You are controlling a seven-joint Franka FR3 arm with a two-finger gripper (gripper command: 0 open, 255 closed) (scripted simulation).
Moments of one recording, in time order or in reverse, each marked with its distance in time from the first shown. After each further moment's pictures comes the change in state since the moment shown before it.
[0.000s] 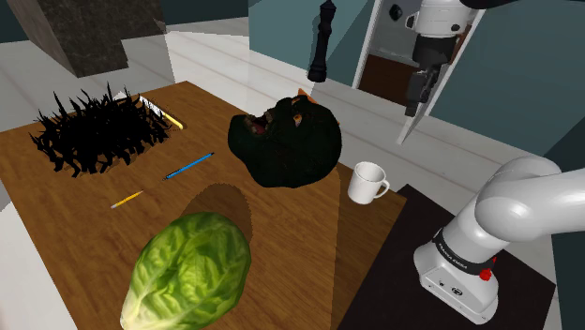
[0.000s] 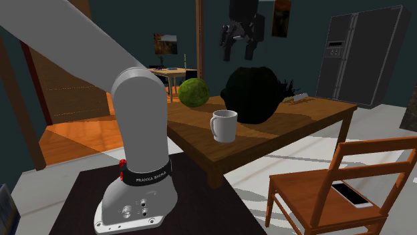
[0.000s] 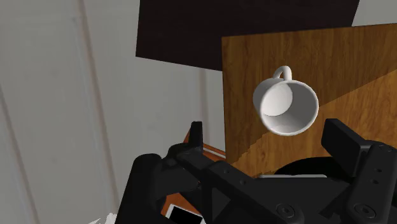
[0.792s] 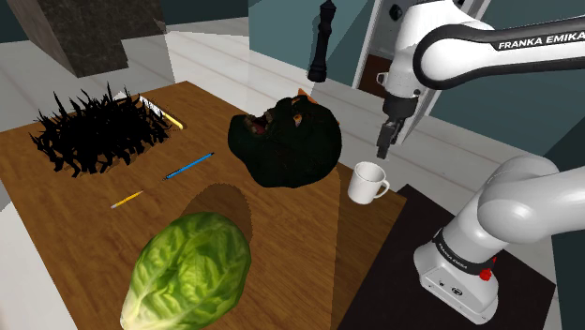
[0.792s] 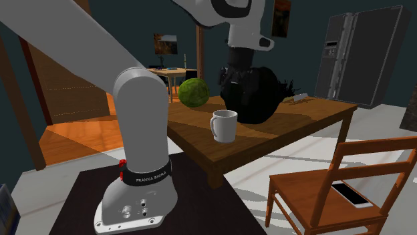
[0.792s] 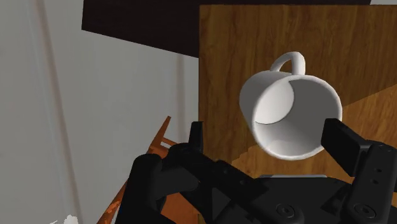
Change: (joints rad) arm 0.054 0.034 -0.007 -0.311 0.074 0.369 -0.039
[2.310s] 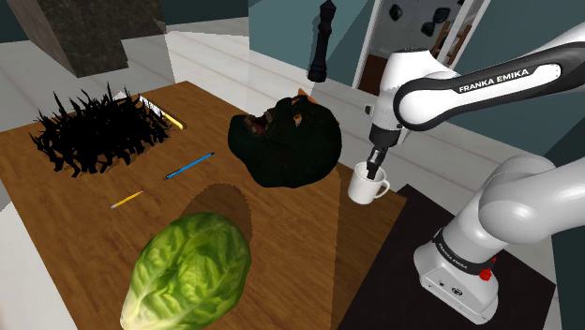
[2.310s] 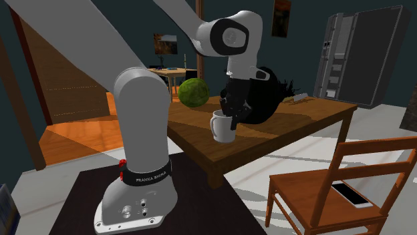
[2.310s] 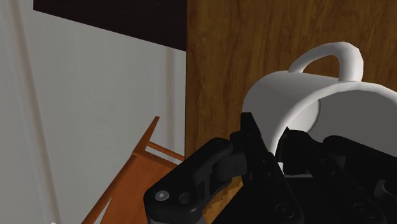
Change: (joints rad) arm 0.026 0.123 0.000 -0.161 0.038 0.297 -0.031
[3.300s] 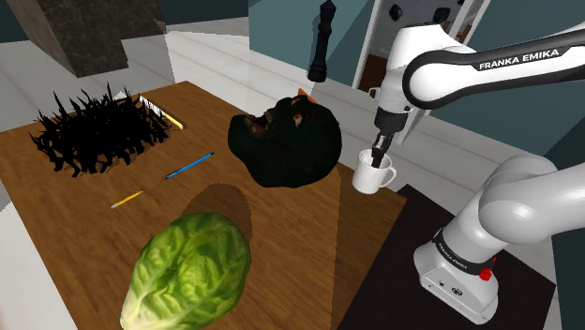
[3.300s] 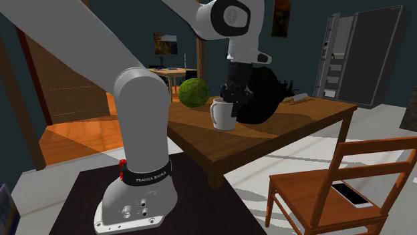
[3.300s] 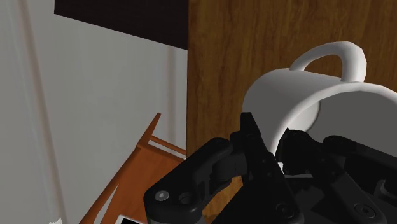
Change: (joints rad) arm -0.002 -0.074 -0.003 0.084 -0.007 -0.157 0.007
